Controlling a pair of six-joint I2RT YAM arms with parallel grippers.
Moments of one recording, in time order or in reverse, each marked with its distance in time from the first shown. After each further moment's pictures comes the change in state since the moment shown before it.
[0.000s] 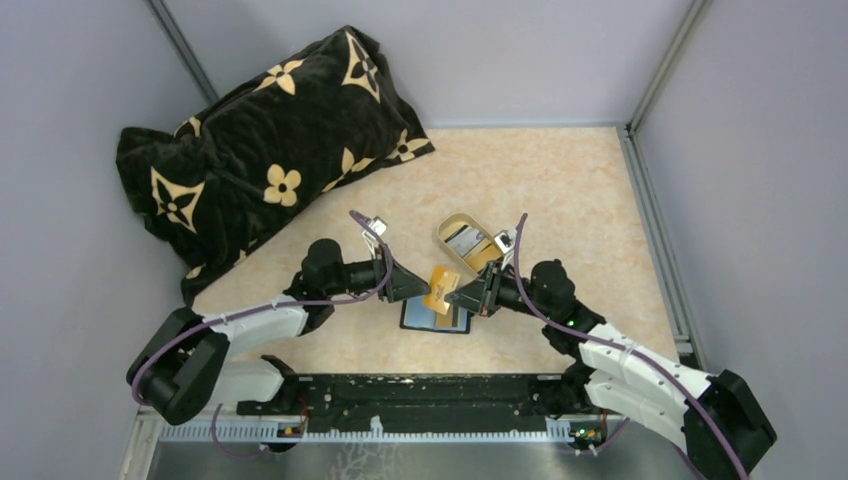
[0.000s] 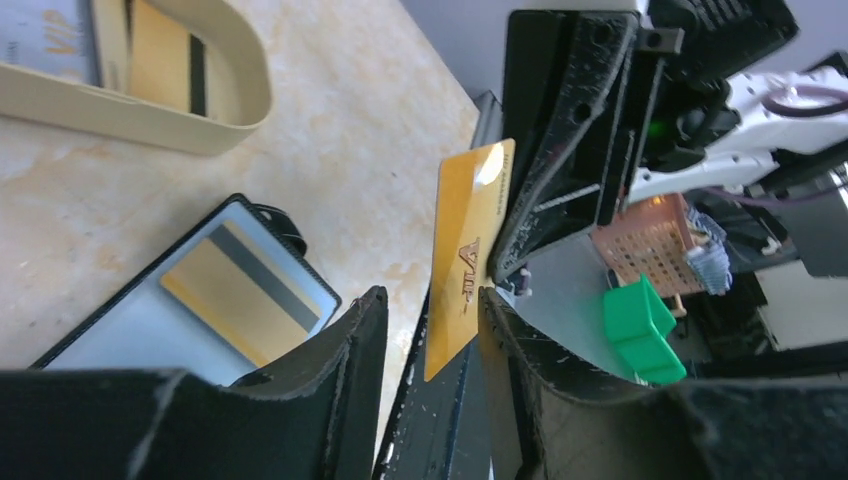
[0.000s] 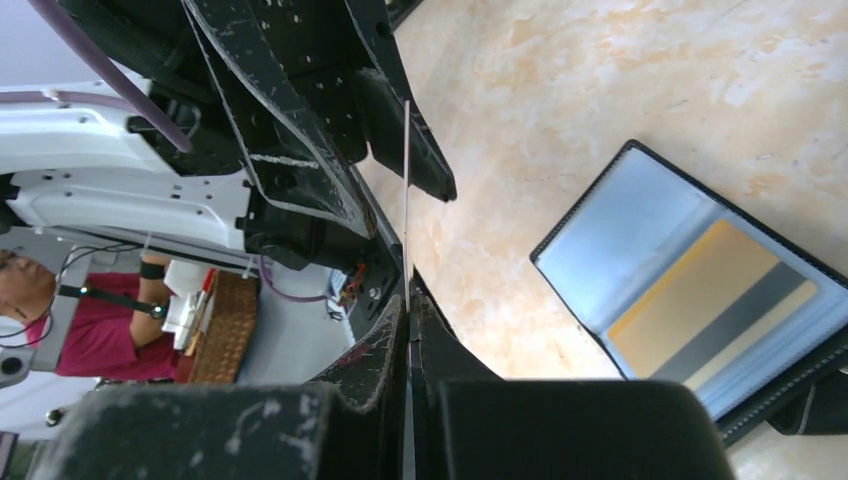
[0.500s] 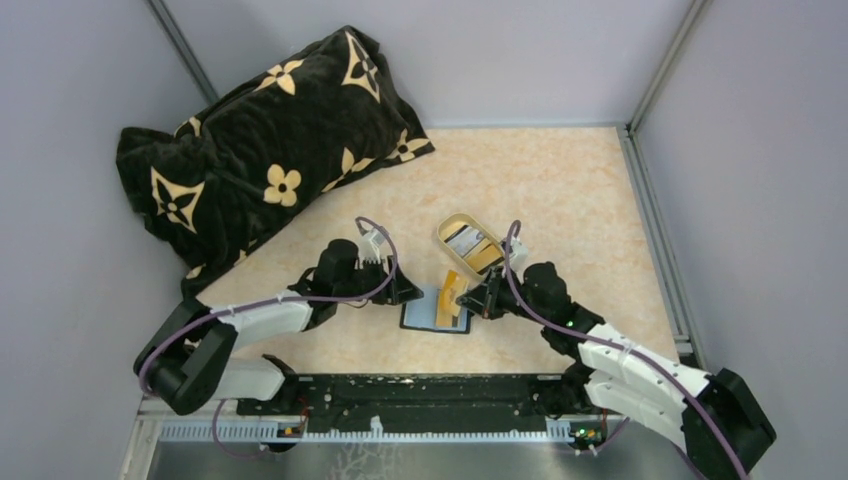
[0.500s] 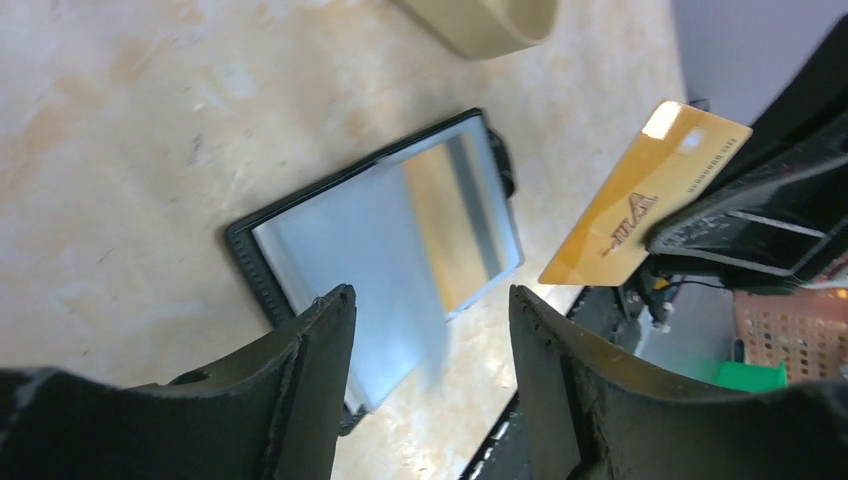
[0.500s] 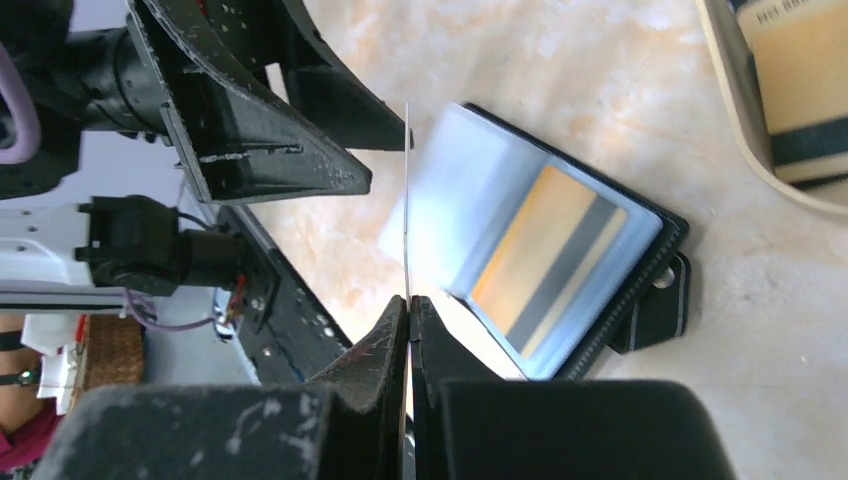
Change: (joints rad) left arm 0.000 0.097 0.019 -0.342 -0.277 0.092; right arm 0.007 0.040 -0.019 -0.169 0.180 -0.109
